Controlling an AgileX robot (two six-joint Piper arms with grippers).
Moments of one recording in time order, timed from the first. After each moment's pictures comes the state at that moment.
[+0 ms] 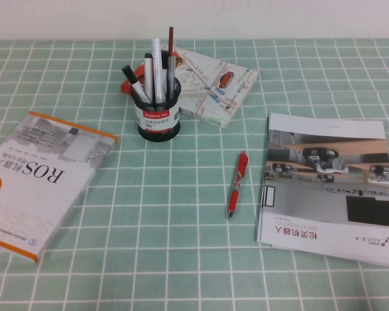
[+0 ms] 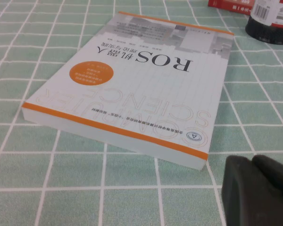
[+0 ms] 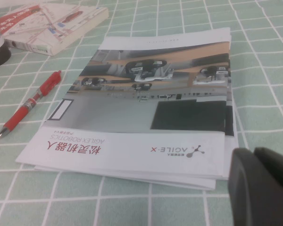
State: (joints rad) right arm 0.08 -0.02 0.03 0.17 0.34 -0.02; left arm -0.15 -0.01 0.02 0.09 0.38 -0.12
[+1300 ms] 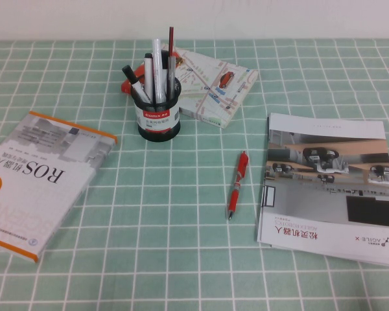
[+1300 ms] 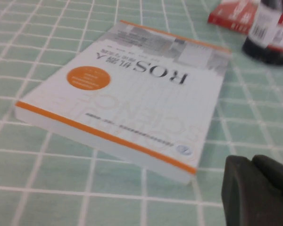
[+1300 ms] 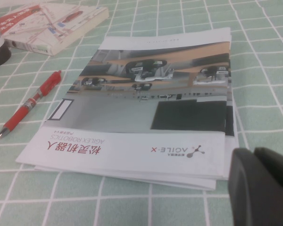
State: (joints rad) right arm 0.08 -0.02 0.03 0.17 0.34 -0.02; left arm -0.15 -0.01 0.03 0.11 0.34 -0.20
